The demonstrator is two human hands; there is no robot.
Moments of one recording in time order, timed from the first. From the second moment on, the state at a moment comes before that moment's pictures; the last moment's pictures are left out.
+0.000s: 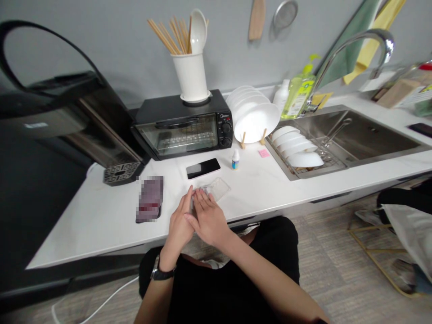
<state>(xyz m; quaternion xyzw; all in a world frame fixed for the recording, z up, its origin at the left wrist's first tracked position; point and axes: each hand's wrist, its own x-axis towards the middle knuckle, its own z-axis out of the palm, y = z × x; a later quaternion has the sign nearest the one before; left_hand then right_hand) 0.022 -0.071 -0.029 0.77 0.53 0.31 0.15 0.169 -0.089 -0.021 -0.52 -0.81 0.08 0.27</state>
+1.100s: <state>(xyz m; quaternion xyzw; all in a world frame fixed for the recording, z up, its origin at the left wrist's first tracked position) 0.020 -0.069 -0.026 0.78 0.52 0.31 0.19 0.163 -0.085 -0.019 -0.54 -0.80 0.06 0.25</state>
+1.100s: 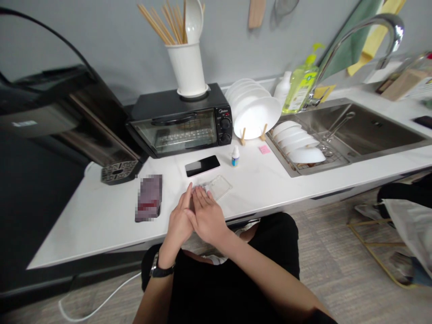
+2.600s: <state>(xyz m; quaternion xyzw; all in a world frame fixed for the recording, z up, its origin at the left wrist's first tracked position) 0.025 -0.067 -0.022 0.76 0.54 0.28 0.24 0.252 -0.109 -0.021 -0.59 -0.78 0.02 0.21</state>
